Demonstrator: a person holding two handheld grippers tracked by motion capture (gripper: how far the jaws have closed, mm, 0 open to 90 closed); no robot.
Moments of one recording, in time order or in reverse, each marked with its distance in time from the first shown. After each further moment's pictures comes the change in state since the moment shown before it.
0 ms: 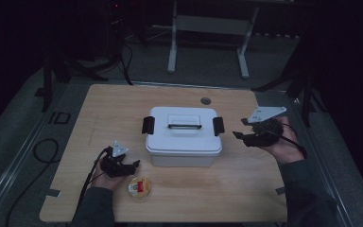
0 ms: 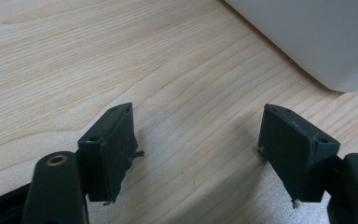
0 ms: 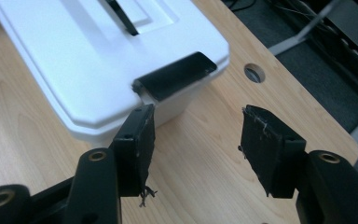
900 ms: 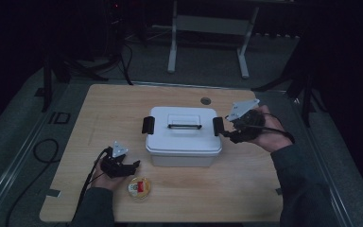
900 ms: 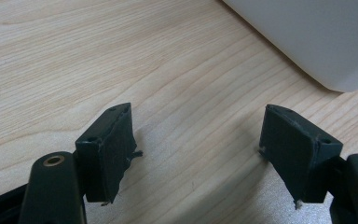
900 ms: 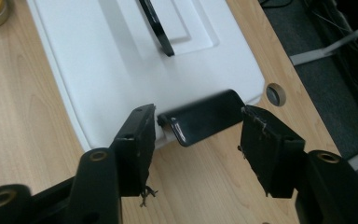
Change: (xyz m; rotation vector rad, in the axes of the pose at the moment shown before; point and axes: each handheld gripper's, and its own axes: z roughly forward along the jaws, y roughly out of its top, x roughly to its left) left arm -0.001 -0.001 0.000 -0.009 -0.001 -0.002; right arm 0.011 0.046 0.021 0.097 0.080 -0.205
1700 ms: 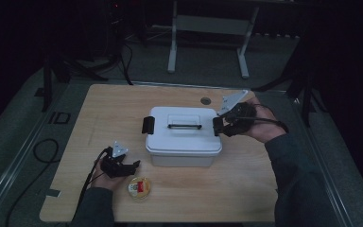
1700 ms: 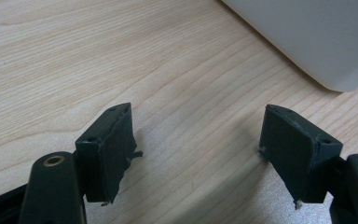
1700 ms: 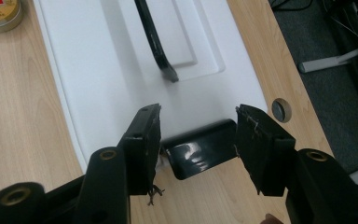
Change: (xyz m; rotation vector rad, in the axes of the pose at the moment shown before) left arm 0.000 0.000 0.000 0.000 -0.004 0.003; right arm -0.009 0.028 0.006 0.025 0.055 -0.055
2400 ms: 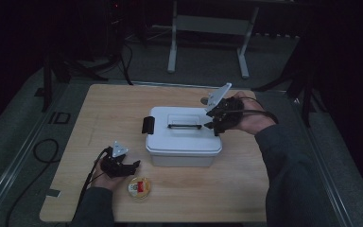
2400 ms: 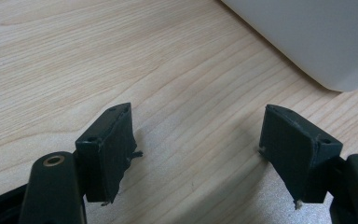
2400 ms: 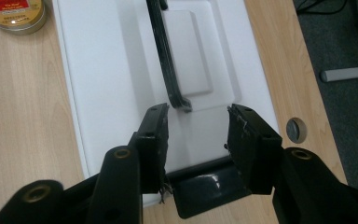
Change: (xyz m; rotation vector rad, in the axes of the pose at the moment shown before) left arm 0.000 0.000 0.000 0.001 -0.002 0.003; right arm -0.003 0.032 0.013 0.045 0.088 -0.078
